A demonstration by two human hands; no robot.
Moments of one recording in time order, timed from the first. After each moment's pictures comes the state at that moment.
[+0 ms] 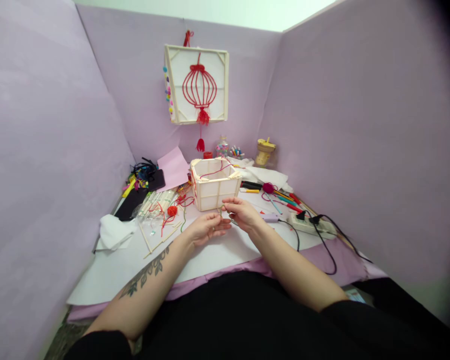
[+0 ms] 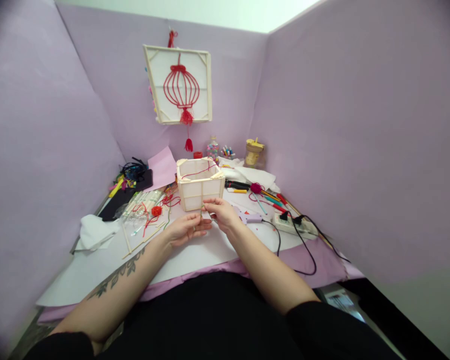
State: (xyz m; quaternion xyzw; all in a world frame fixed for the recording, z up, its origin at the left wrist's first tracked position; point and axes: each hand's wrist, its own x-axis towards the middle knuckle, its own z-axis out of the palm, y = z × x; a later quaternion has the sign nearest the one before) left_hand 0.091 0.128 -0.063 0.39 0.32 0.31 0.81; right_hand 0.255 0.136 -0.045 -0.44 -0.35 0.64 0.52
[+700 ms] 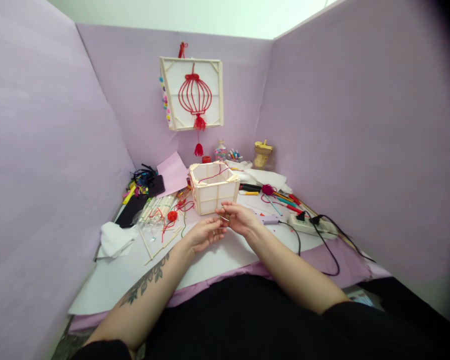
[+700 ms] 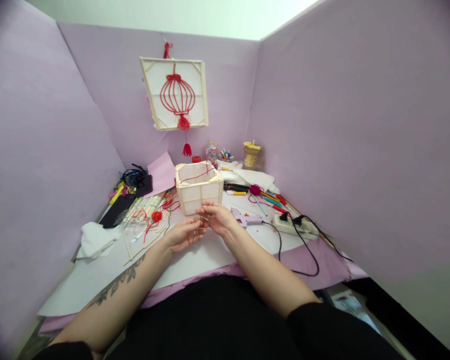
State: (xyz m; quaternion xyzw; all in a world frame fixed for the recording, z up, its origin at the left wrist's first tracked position) left_hand 0.092 0.123 -0.055 0.35 0.33 0.33 0.81; right_hand 0.248 0.134 -0.041 -0.35 -0.25 0.74 0.53
